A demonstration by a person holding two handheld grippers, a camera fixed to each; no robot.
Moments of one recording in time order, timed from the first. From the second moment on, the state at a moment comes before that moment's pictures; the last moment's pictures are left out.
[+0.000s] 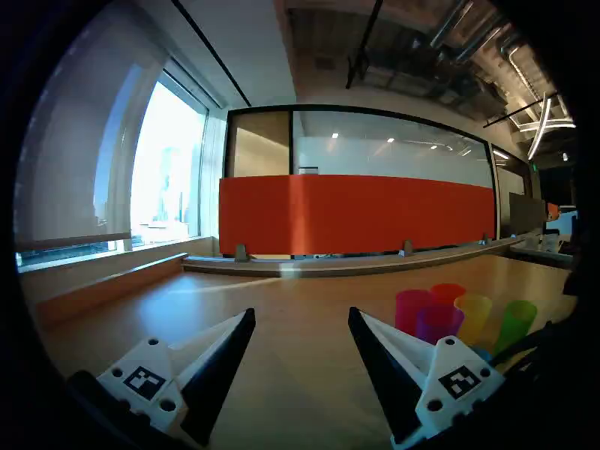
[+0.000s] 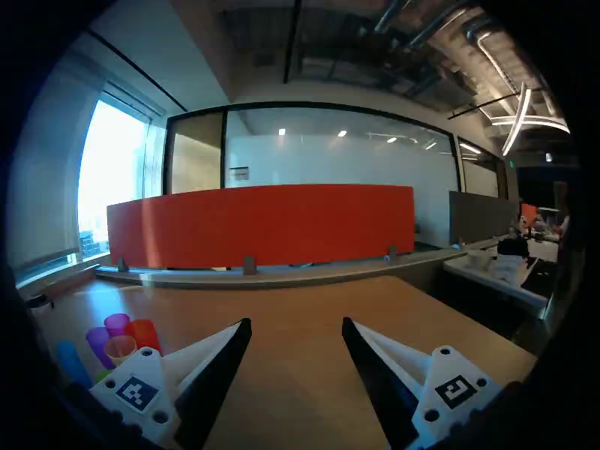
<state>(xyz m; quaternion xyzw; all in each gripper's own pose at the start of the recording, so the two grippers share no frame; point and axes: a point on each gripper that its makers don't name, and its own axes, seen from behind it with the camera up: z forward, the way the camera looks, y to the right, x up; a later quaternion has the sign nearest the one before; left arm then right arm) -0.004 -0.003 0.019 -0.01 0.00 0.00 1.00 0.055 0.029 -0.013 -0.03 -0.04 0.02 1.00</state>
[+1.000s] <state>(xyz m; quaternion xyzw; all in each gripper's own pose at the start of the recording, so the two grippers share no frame) -0.004 -0.002 0.020 -0.01 0.00 0.00 1.00 0.068 0.016 -0.023 -0.01 0.05 -0.01 1.00</state>
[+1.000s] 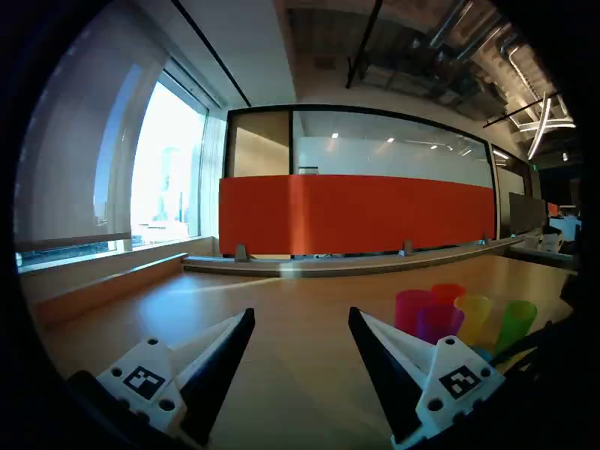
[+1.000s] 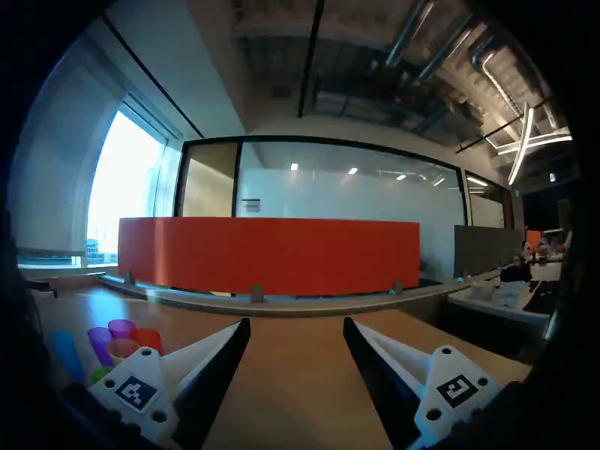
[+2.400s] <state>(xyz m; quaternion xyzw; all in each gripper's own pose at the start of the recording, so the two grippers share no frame) -0.004 -0.003 0.020 -0.01 0.00 0.00 1.00 0.002 0.000 -0.001 0.01 0.00 0.00 1.00</state>
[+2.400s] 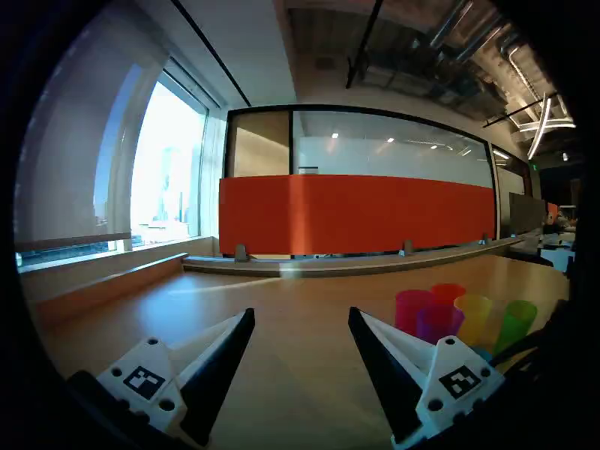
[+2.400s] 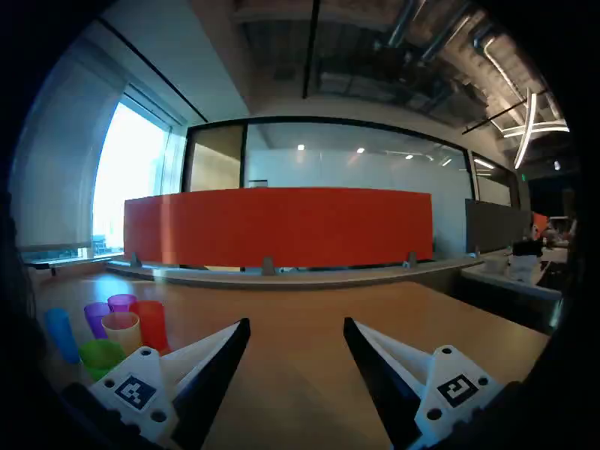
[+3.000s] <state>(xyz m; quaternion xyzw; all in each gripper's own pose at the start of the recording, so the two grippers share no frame) -0.005 -0.003 0.020 -0.01 0.00 0.00 1.00 0.002 -0.002 -0.001 0.01 0.00 0.00 1.00</state>
